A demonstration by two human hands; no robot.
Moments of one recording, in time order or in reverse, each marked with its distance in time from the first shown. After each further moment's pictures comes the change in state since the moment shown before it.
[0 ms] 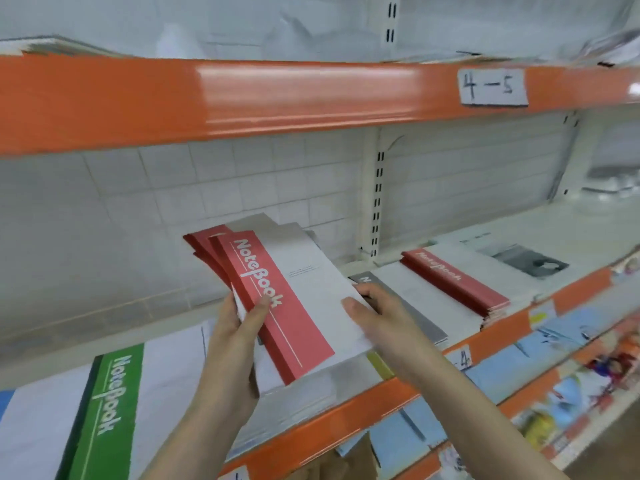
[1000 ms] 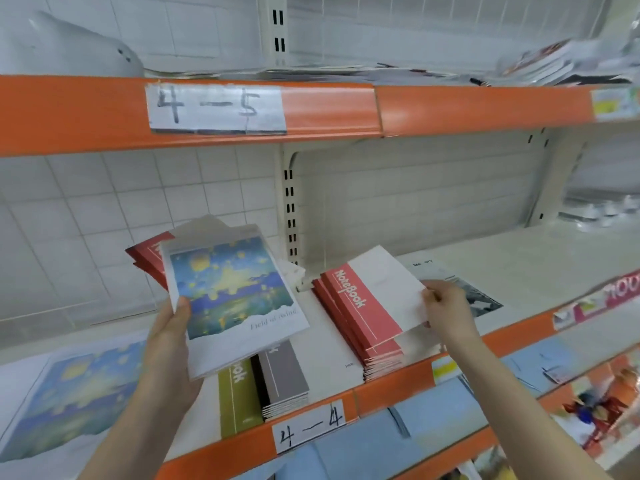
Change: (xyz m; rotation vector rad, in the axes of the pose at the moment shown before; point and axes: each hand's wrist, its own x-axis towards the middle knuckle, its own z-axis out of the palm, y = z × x) left_hand 0.041 -0.057 0.154 -0.162 0.247 0.060; right_hand 0.102 0.053 -0.298 -0.465 0.397 -0.029
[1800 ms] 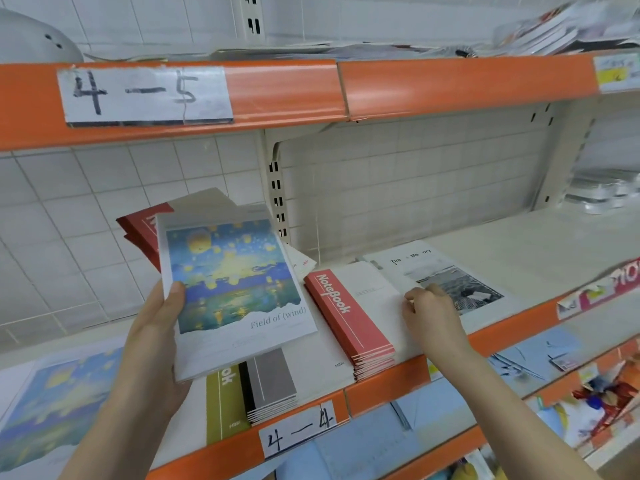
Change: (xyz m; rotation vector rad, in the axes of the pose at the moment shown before) left_hand -0.007 0.006 0.018 0.104 -0.149 0.089; right_hand 0.001 0.024 0.018 -0.570 -0.031 -0.185
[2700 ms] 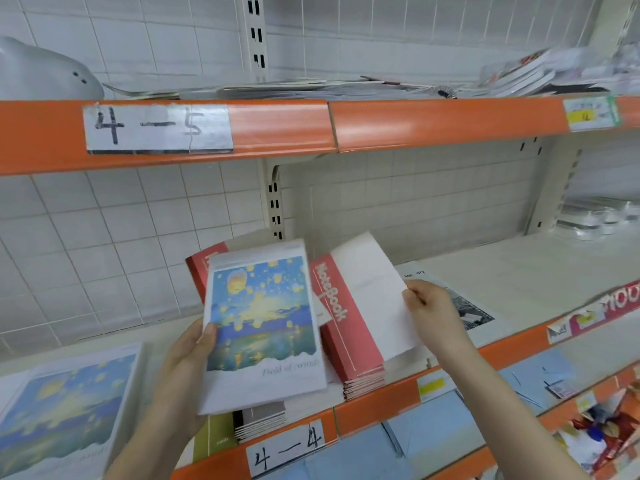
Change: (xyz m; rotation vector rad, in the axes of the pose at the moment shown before) left_hand -0.003 -0.039 0.005 0.061 -0.007 -0.094; right_hand 0.006 -0.014 -0.046 0.720 -0.028 0.005
